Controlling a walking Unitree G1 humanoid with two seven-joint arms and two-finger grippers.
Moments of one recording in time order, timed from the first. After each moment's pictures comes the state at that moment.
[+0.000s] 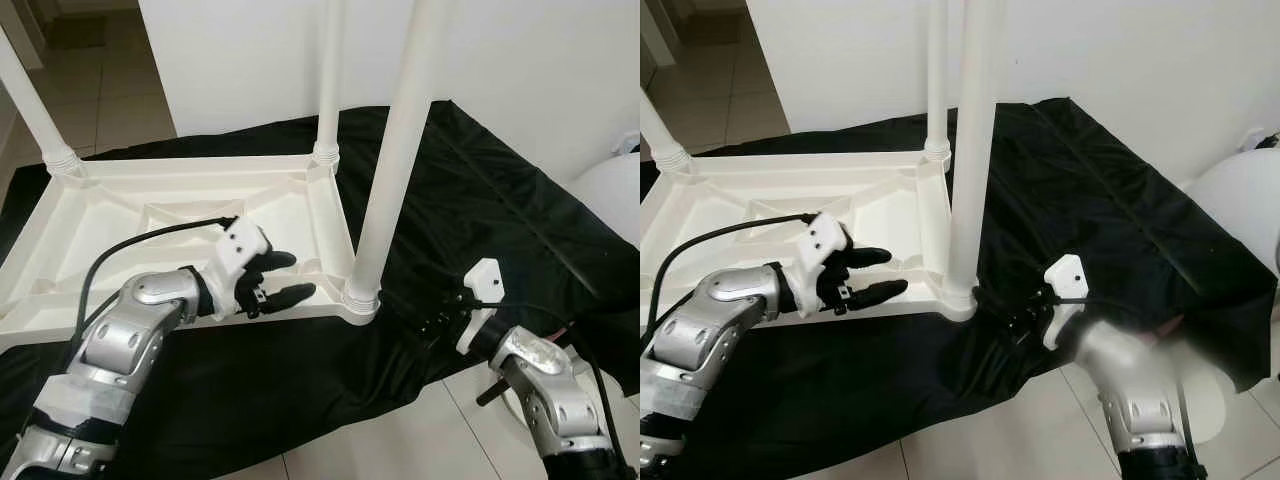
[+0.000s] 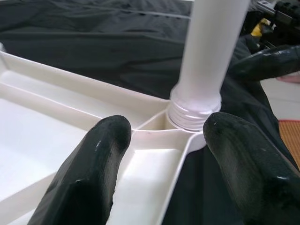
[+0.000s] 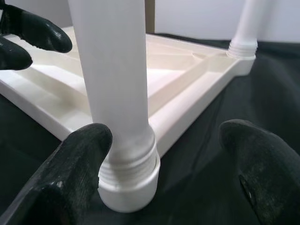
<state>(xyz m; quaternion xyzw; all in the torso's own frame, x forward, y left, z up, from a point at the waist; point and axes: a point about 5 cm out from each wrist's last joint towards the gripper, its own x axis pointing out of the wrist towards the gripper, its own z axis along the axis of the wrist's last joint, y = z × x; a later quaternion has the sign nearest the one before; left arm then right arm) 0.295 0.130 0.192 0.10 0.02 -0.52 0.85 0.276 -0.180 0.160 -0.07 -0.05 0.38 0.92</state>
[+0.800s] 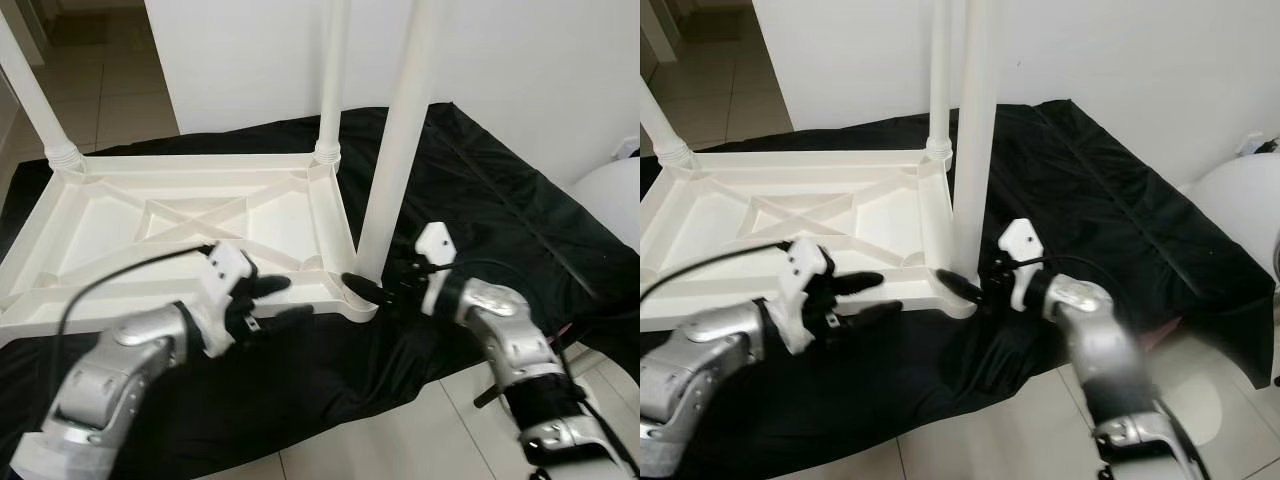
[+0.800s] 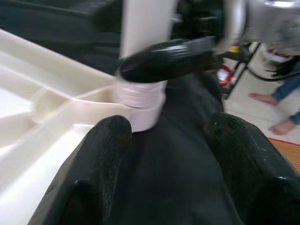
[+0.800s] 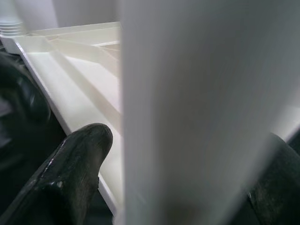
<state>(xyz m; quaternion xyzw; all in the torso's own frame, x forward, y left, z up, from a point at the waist) 0.248 0.112 0.169 0.03 0.06 -0.54 0.84 0.324 -0.129 0.164 -0.10 -0.05 0.48 0.87</state>
